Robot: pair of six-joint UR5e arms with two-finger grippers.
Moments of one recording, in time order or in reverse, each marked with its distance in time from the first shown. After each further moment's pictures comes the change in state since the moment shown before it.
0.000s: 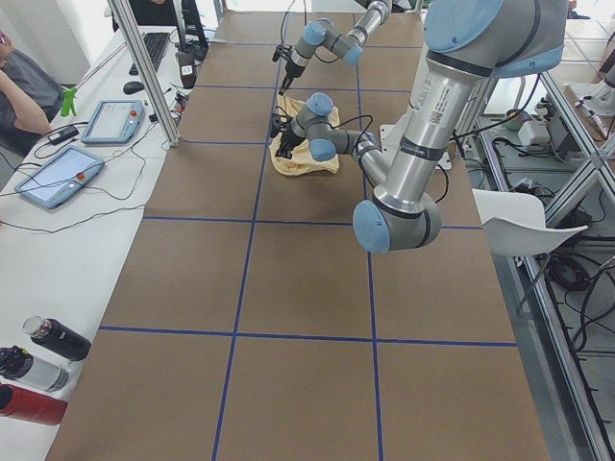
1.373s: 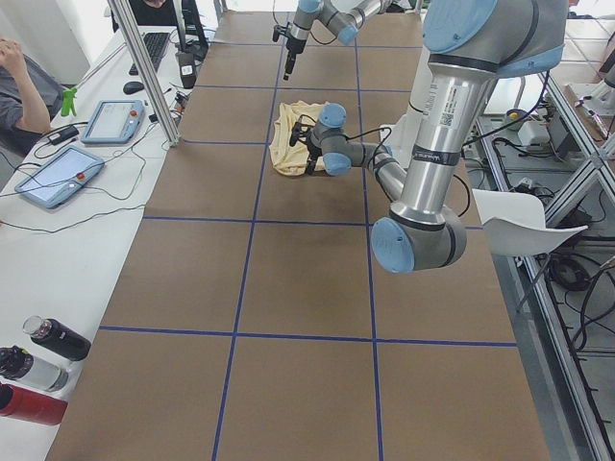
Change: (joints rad) left arm 0.064 0.192 -0.156 -0.073 -0.254 0.191; right arm 0.138 -0.110 0.160 0.000 0.281 -0.255
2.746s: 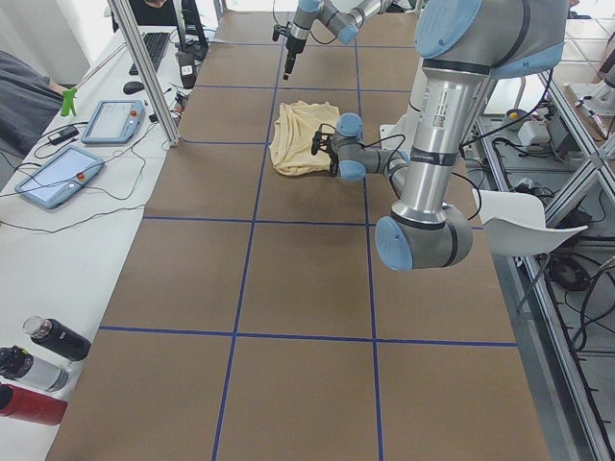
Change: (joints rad) left arm 0.118 0.001 0.042 -0.043 0.006 -0.070; right arm 0.000 0.001 0.001 0.001 -0.003 0.001
